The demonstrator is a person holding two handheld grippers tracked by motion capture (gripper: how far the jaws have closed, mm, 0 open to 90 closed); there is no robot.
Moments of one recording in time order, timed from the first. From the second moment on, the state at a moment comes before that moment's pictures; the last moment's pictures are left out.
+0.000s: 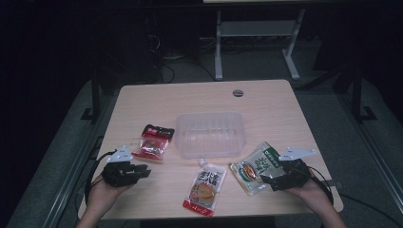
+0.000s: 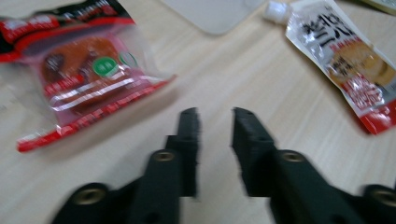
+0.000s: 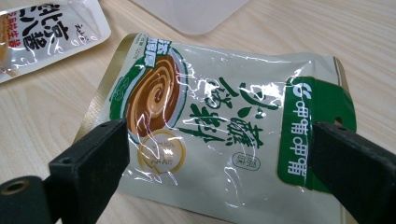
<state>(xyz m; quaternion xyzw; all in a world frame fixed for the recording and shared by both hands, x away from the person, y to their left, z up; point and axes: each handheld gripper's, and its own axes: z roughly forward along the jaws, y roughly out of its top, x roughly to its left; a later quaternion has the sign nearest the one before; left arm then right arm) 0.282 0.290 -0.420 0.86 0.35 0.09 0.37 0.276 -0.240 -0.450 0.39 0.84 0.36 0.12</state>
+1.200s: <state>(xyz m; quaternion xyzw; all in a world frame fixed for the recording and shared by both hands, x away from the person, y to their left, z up) 0.362 0.246 -0.440 0.86 0.38 0.10 0.33 0.277 -0.242 -0.451 0.40 0.84 0.36 0.12</state>
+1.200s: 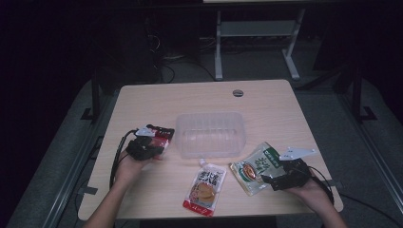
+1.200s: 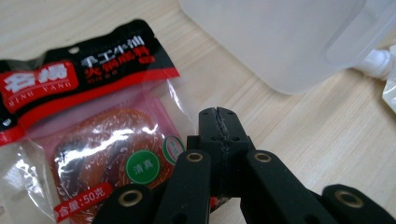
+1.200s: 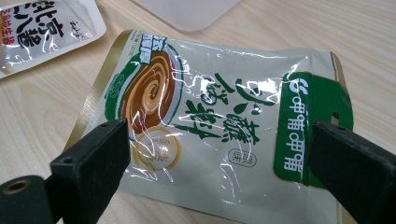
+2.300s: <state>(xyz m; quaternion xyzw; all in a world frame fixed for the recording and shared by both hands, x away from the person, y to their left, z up) 0.355 0.300 -0.439 0.85 0.43 0.12 0.28 0.276 -0.243 -0.452 0.40 0.84 0.35 0.12</state>
